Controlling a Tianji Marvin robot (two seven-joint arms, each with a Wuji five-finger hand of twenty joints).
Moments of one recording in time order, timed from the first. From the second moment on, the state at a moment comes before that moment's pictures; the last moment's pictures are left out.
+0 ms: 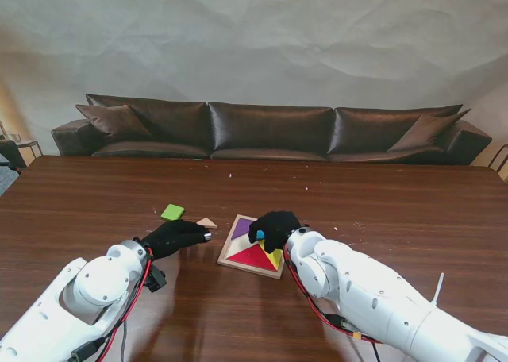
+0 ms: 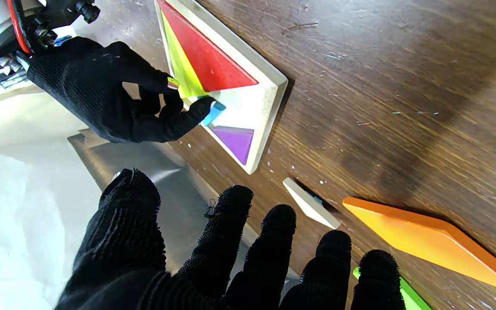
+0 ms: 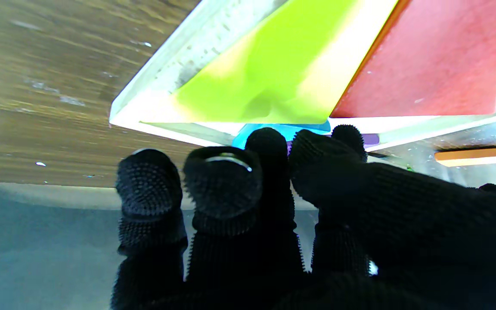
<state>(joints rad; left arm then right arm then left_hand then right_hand) 1.53 -1.08 -1.27 -1.58 0.28 0.09 -0.27 -0.97 -1.18 0.48 -1.12 -0.73 0.10 -0.11 0.85 -0.13 0.02 -0.03 0.69 0.24 0.13 0.29 0.62 0.31 0.07 0.26 0.29 0.34 0.07 0.29 0.05 0.34 0.16 0.53 0.65 -0.73 1.38 -0.37 0.77 -0.32 0.64 0.22 1.01 0.01 0.96 0.83 1.28 -0.03 1.22 0.76 0.76 0.21 1.43 0.75</state>
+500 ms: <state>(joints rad) 1.54 -1.08 -1.27 -1.59 0.28 0.10 -0.27 -0.94 -1.18 0.44 -1.09 -0.74 0.13 -0.09 0.85 -0.13 0.02 -0.03 0.69 0.24 0.13 0.29 0.62 0.31 0.07 0.26 0.29 0.34 0.07 0.29 0.05 0.34 0.16 0.53 0.61 -0.72 1.38 -0.37 0.69 -0.31 0.62 0.22 0.92 0.01 0.95 0.83 1.28 -0.05 1.20 0.76 0.76 0.18 1.43 0.75</state>
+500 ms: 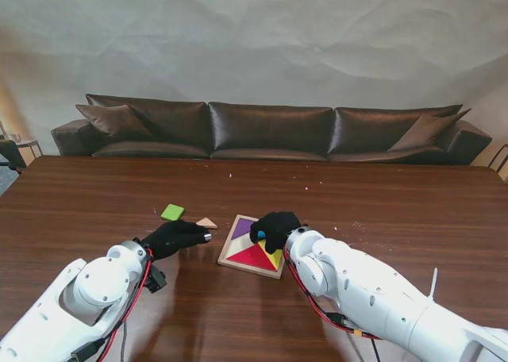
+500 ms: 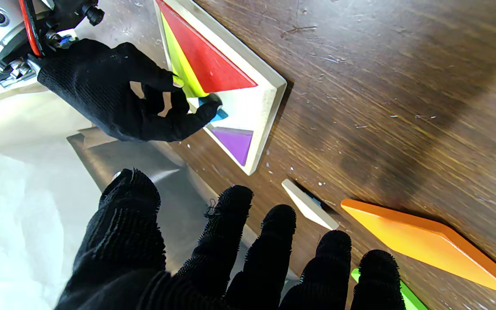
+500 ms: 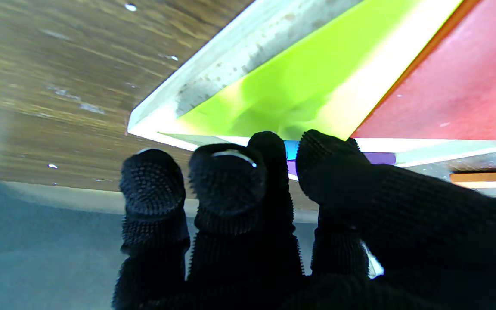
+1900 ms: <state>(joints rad) 1.55 -1.08 -1.27 -1.60 0.28 0.10 -0.28 -0.90 -1.20 0.39 -1.07 -0.73 0.19 -0.06 0.85 -0.13 0.02 -0.03 0.69 0.24 0.13 0.29 0.63 0.31 0.07 0.26 0.29 0.34 0.07 0.29 0.05 0.34 0.16 0.53 0.60 -0.71 1.37 -0.37 0.57 -0.28 0.62 0.23 0.84 0.01 0.95 0.83 1.28 -0.07 1.20 0.76 0.76 0.16 1.43 0.75</state>
